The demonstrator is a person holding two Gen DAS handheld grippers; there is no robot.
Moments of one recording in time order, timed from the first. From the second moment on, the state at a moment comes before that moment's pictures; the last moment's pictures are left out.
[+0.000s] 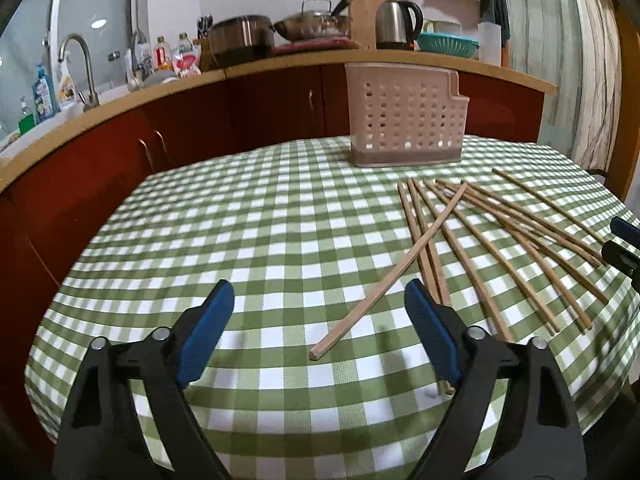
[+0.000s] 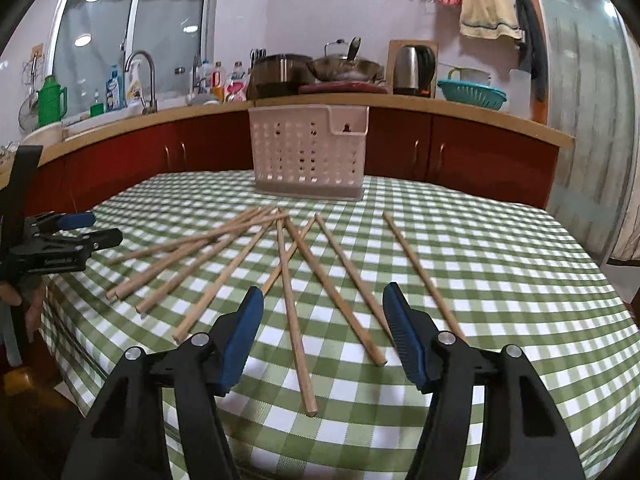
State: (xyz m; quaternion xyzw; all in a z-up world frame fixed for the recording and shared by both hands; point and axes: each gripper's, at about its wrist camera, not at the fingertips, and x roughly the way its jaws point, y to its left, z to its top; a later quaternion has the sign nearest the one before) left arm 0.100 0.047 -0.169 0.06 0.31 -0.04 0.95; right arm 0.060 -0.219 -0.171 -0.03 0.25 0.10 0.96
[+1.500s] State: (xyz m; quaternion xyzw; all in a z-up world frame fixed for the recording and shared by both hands) left arm 0.101 0.036 -0.193 0.00 0.37 -0.06 0.93; right arm 0.062 -0.218 -0.188 -0.02 0.27 0.12 0.95
